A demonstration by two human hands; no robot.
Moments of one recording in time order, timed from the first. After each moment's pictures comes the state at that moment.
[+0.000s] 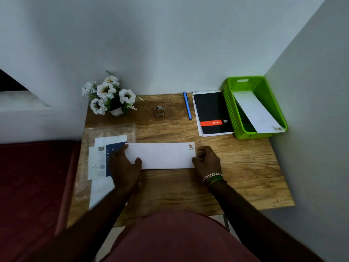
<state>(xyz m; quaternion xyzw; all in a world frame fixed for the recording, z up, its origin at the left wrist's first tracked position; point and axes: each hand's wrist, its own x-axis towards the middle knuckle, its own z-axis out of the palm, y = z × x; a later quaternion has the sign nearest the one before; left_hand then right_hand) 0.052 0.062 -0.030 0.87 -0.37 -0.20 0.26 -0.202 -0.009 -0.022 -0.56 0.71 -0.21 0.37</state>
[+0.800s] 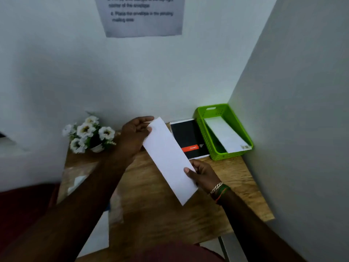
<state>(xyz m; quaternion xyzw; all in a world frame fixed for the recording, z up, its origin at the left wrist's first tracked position) -0.004 -0.089 0.126 0.58 -0.45 -0.46 0.50 -0.261 -0.034 0.042 -0.55 0.51 -0.33 0.57</state>
